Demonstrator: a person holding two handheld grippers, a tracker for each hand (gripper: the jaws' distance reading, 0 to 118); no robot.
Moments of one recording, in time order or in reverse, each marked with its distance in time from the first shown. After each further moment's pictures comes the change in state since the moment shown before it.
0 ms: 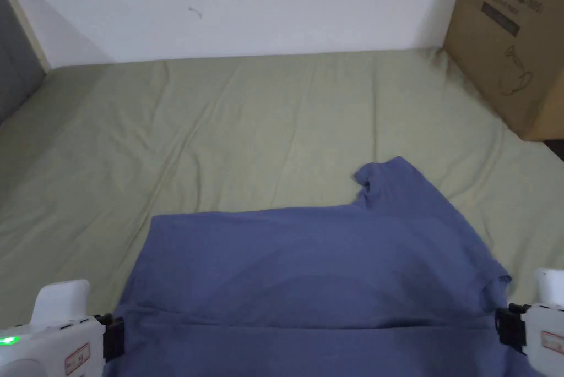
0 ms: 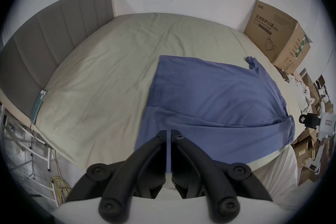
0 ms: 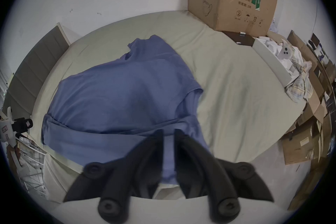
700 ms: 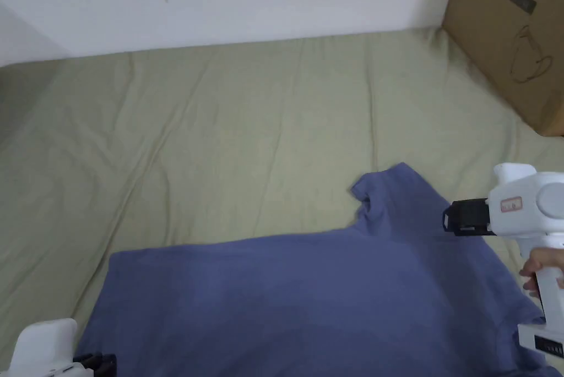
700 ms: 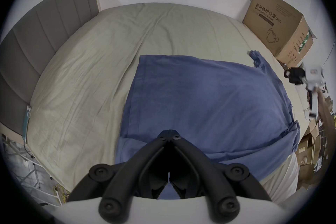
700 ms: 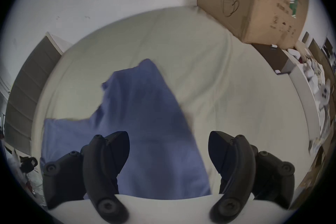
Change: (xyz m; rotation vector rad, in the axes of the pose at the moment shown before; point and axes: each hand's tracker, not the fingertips) left arm 0.020 0.049 -0.079 -0.085 -0.013 -0.036; right arm 0.029 0.215 -0.199 -0.109 0.027 0.004
